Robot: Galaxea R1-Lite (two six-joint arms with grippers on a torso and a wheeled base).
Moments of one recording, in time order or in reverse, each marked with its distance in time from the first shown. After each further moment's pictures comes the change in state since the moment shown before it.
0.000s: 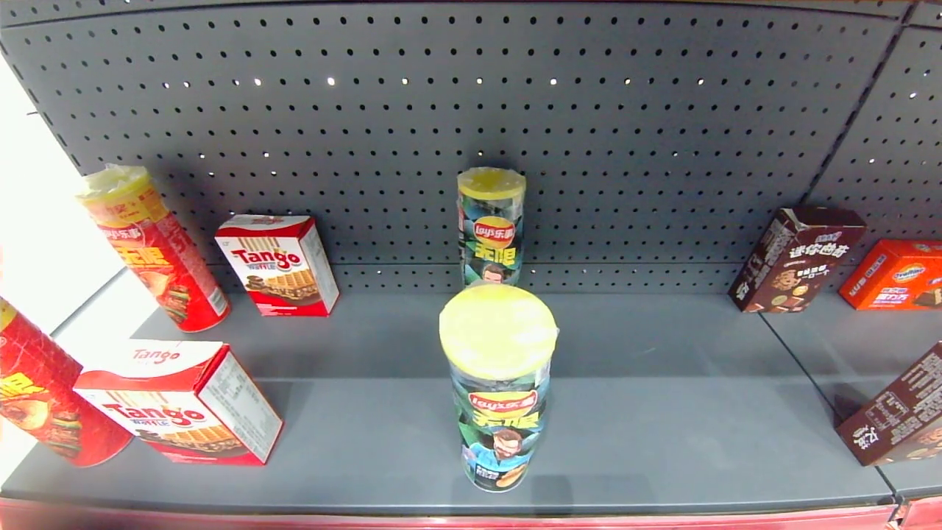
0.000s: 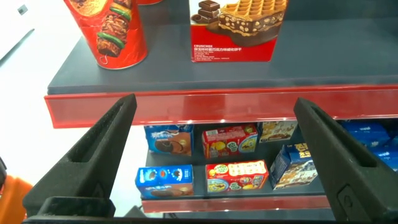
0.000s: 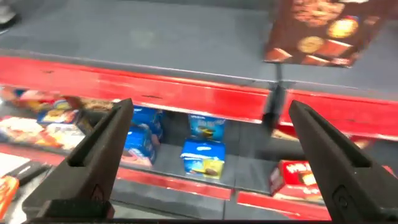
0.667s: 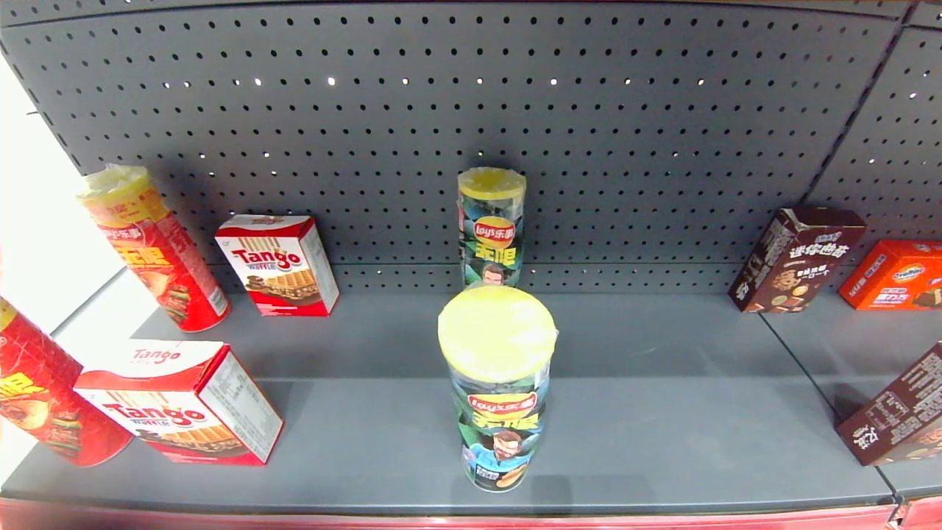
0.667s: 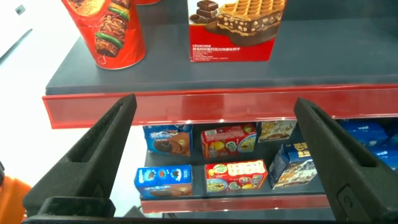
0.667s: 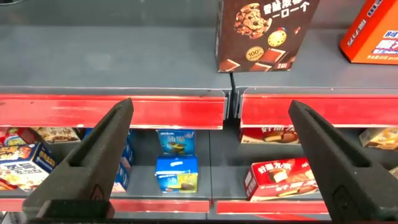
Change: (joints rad) left arm 0.000 0.001 0.000 0.000 -0.007 0.002; right arm -0.148 -0.090 0.000 -0.002 0.003 -0.002
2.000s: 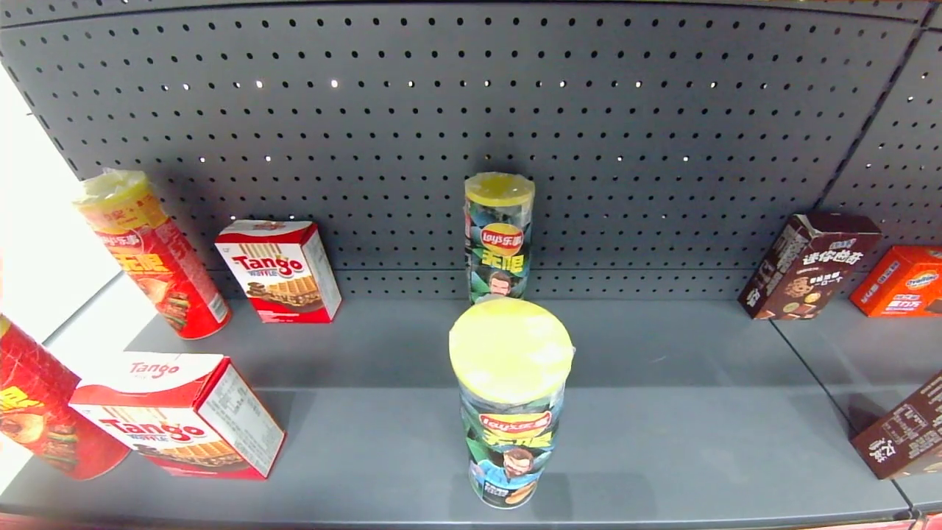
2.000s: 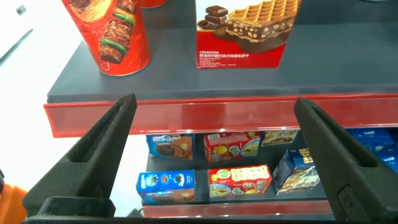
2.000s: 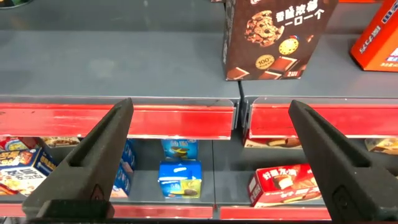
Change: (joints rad) left arm 0.000 0.000 0.000 0.000 0.002 -0.003; right arm 0.000 -0.003 0.000 0.000 0.001 0.001
